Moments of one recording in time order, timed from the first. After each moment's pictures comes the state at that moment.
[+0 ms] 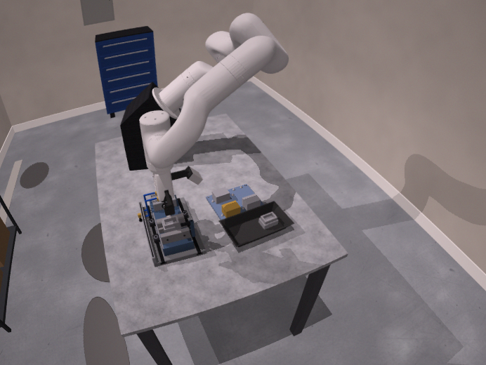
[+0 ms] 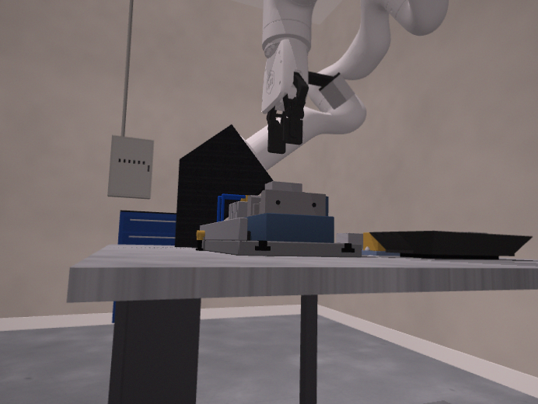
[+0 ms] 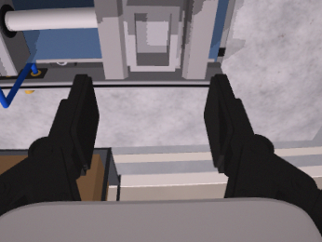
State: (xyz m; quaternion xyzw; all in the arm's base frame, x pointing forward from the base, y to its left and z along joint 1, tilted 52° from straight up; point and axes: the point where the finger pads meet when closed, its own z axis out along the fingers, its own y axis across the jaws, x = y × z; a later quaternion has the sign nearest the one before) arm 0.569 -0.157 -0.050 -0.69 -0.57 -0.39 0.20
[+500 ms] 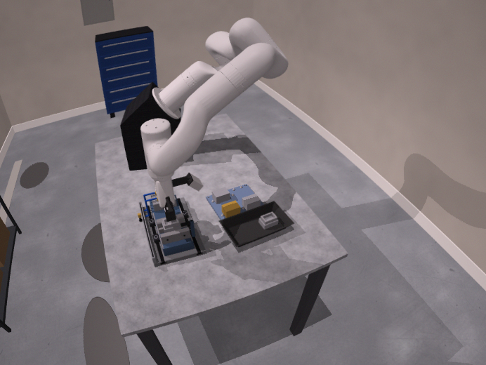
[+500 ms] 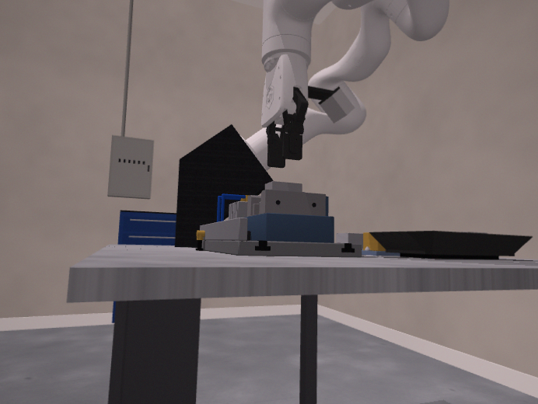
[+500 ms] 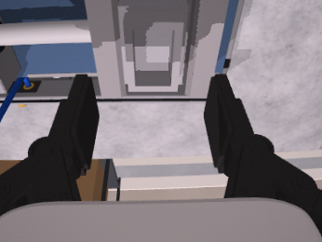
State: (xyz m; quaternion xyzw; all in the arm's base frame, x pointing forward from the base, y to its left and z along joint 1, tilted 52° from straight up) arm 0.577 -0.139 -0.065 -0.69 -0.57 -0.39 0.20
